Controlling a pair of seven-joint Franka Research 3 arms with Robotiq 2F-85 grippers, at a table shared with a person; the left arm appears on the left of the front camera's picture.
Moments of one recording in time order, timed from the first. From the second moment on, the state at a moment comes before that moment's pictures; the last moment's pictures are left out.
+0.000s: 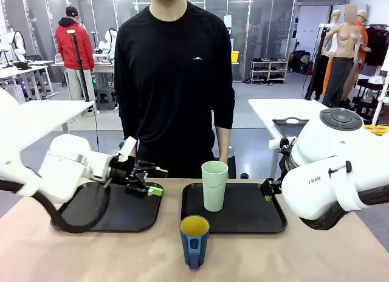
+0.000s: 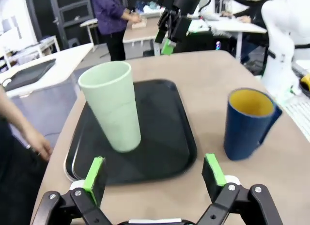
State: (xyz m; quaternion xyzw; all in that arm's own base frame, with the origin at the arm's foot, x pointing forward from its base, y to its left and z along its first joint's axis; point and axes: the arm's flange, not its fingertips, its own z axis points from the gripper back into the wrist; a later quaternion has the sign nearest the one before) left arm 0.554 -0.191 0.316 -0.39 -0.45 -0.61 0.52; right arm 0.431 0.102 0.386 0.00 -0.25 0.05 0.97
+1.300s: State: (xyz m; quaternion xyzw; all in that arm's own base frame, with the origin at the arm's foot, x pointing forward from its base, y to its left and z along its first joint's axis) left arm 0.444 -0.057 0.354 -0.01 -0.22 -0.57 0.79; right arm 0.431 0.102 0.386 0.00 -0.25 0.05 0.97
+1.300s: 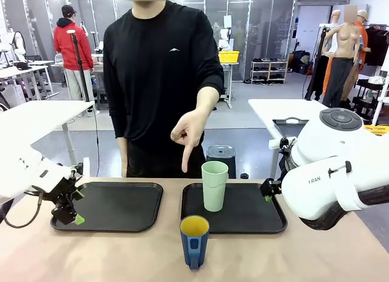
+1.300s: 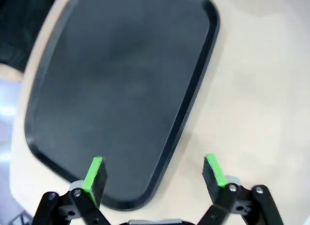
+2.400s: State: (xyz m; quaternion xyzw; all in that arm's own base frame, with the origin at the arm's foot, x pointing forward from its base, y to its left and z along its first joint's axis) left arm 0.445 -0.047 0.358 -0.02 -0.22 -0.56 0.80; right arm 0.431 0.102 0.386 0.00 -0.25 0.05 0.97
